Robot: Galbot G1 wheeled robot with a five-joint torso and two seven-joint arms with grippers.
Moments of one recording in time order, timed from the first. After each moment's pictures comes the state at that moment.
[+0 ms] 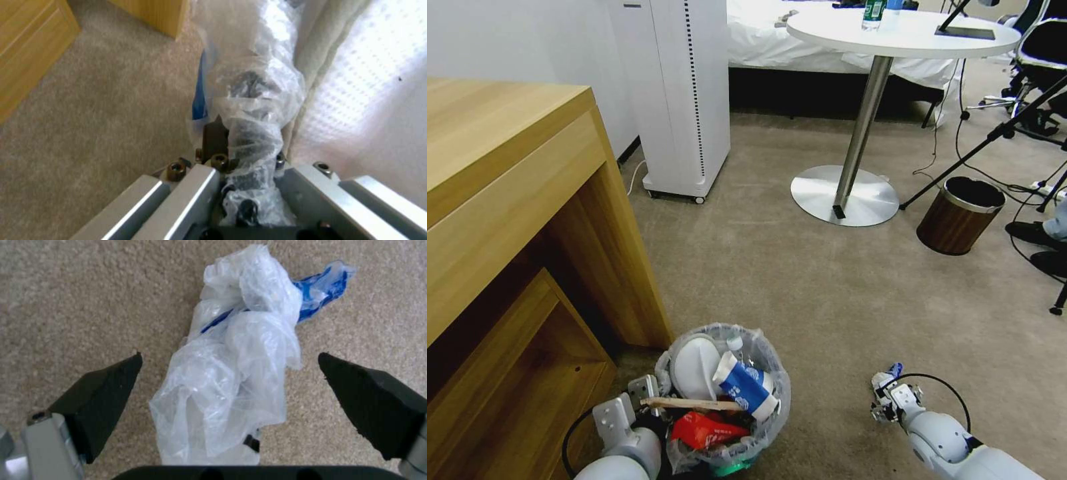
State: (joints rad) left arm 1.63 -1.14 -0.19 -2.43 -1.00 0.52 -0.98; right arm -1.16 0.79 -0.05 1.44 0.44 -0.50 0.26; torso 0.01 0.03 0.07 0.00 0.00
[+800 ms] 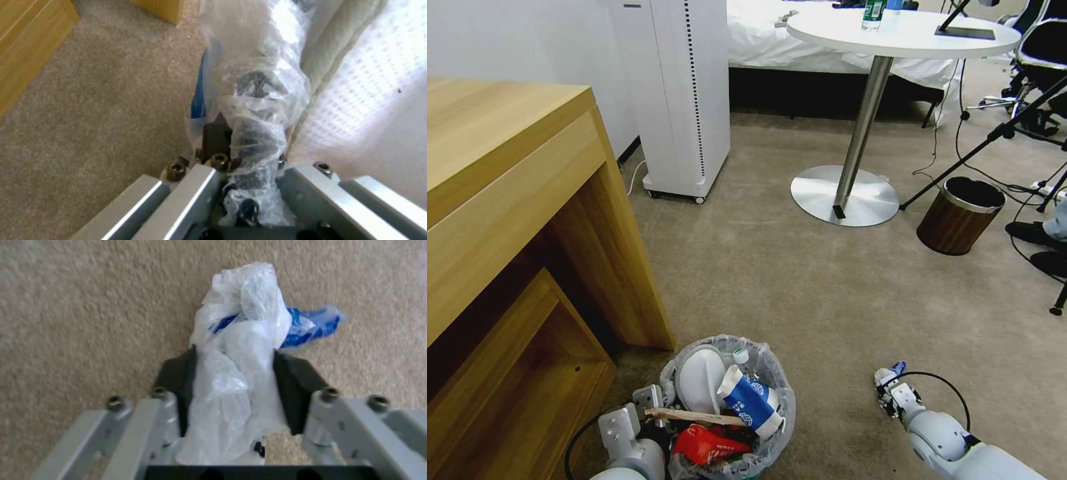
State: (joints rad) left arm 1.66 -1.14 -0.17 -2.42 -0.96 0.53 -0.97; right arm -1.12 0.78 -0.10 1.41 0.45 -0.42 0.28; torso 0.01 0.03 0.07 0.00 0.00
